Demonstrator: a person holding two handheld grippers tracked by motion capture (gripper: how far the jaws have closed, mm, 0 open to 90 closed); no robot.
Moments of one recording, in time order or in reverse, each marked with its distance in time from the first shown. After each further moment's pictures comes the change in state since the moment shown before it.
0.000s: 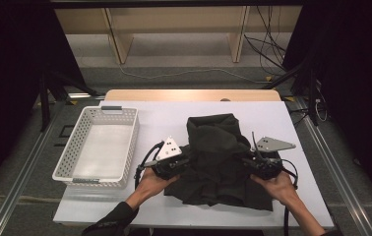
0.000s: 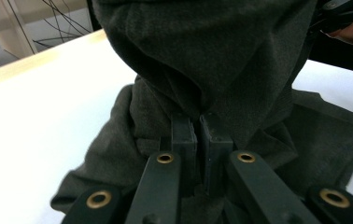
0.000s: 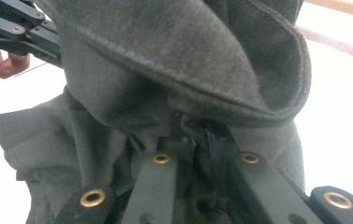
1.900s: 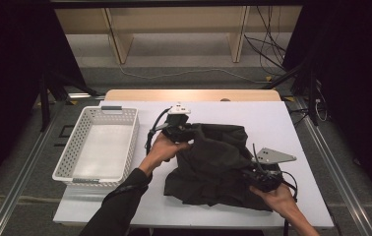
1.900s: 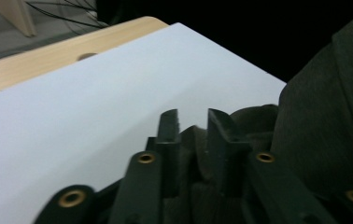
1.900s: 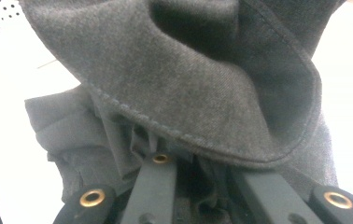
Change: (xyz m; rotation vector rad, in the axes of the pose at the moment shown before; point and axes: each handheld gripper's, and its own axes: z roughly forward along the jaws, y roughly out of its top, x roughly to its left) left arm 0.056 0.074 0.053 0.091 -0.080 -0.184; right arm 0.018 -0.017 -0.008 0.000 0.030 0.022
